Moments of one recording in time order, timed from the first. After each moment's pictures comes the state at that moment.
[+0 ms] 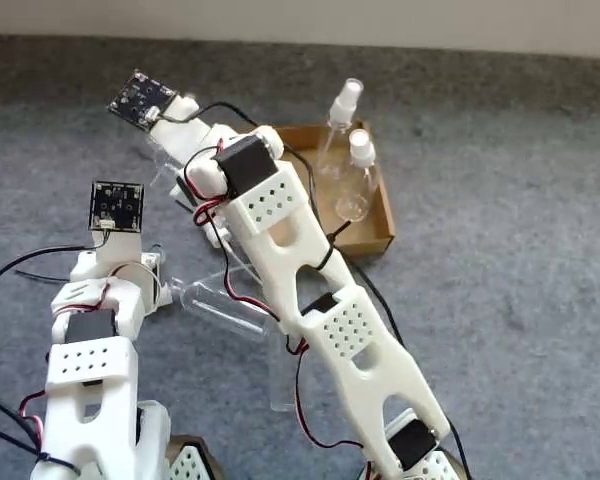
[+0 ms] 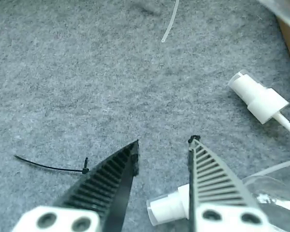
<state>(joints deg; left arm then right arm) -16.2 -52.2 73.1 32.0 -7.2 -42.5 53.5 -93.8 100.1 24.5</state>
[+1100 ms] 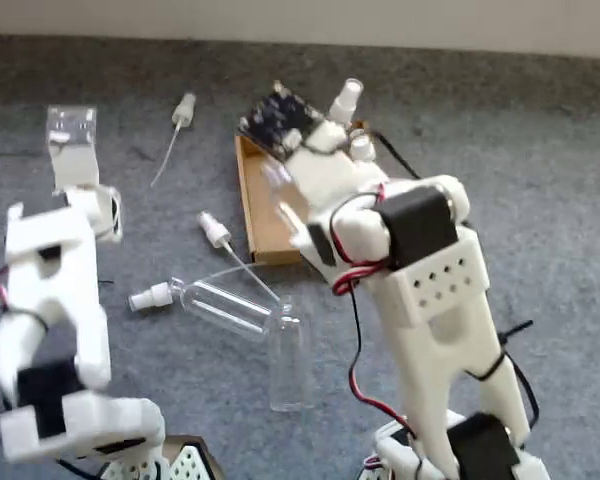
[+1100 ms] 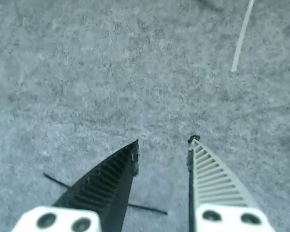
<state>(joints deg) -23.9 -3.8 25.4 48.1 -8.7 -30.3 -22.9 -7.3 99.8 26.5</state>
